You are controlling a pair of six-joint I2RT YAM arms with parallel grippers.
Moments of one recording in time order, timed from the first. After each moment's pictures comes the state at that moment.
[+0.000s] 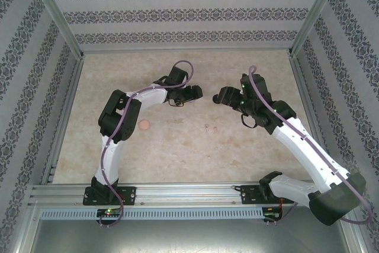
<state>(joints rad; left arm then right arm) -0.48 2.17 1.54 -0.28 0.29 -0.70 0.48 1.12 1.08 -0.68 0.04 0.74</state>
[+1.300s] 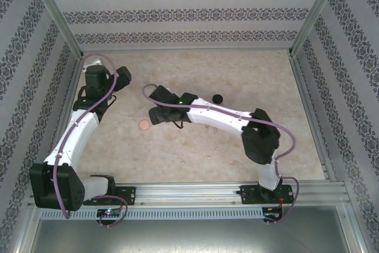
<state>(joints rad) 0.01 1.23 1.00 -0.26 -0.06 -0.55 0.97 2.00 1.67 -0.68 0.14 0.55</state>
